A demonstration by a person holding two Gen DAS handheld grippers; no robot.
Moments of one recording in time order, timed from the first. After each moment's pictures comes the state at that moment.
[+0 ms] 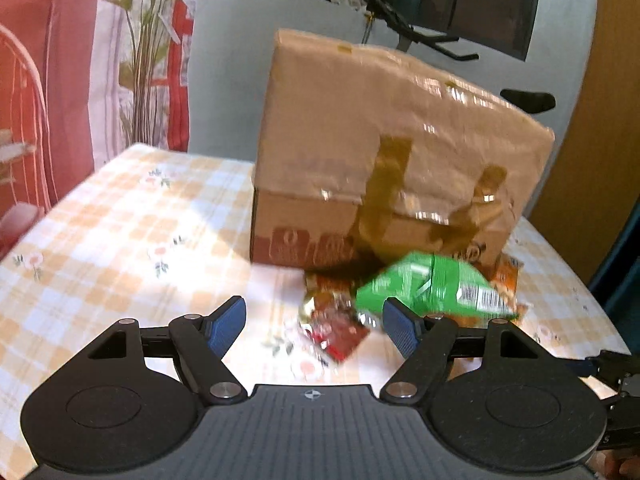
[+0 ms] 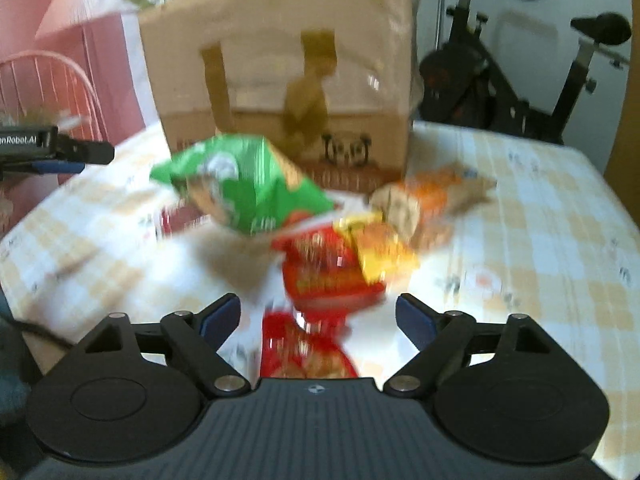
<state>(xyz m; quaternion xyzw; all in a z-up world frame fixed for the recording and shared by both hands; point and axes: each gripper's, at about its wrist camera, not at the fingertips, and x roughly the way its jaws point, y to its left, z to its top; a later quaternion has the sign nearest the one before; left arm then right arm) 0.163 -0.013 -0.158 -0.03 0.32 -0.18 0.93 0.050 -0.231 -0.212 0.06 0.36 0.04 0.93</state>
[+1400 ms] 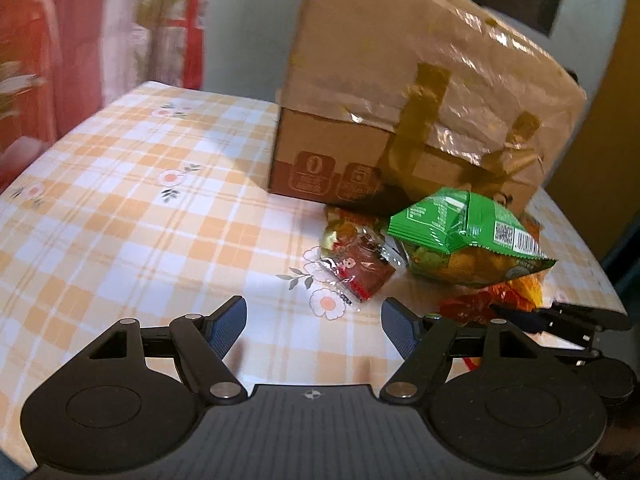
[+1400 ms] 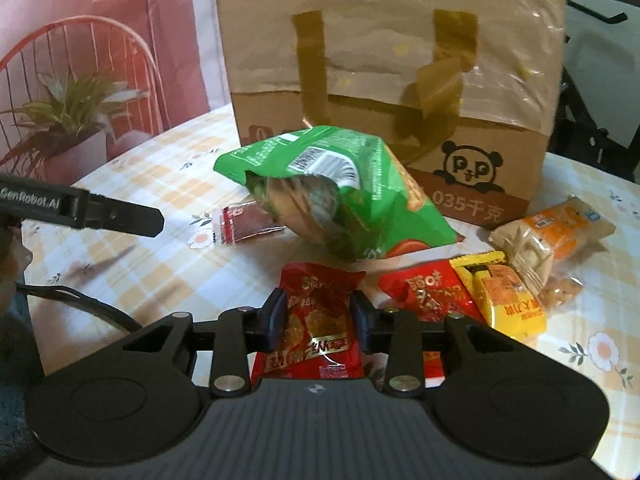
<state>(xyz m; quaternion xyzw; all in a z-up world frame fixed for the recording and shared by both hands) 0.168 -0.005 -0.191 -0.03 0.39 -0.17 0.90 0.100 -0.186 -0.234 0.02 0.34 0.14 0.93</state>
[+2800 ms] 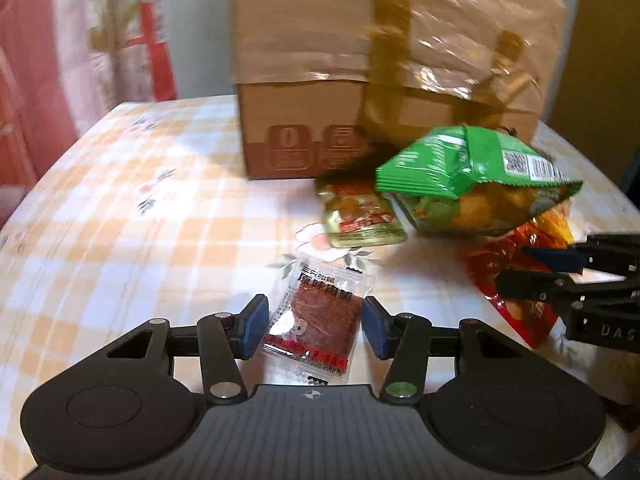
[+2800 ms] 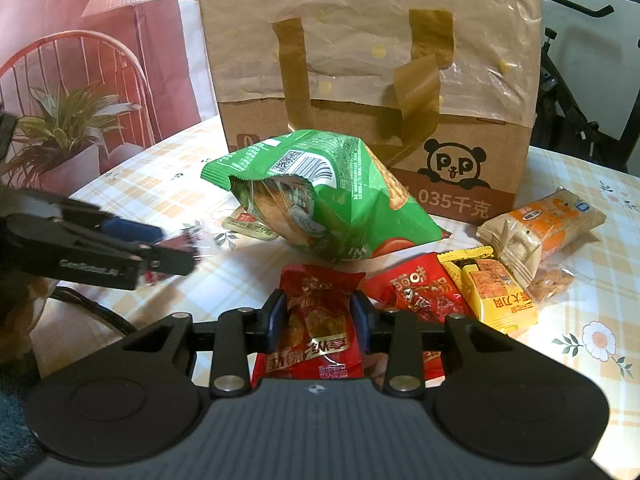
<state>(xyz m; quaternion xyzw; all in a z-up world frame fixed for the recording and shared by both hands) 0.153 -0.025 -0.210 0.05 0.39 -0.18 0.90 0.096 -0.188 -0.234 0.04 0.33 0.13 0.93</state>
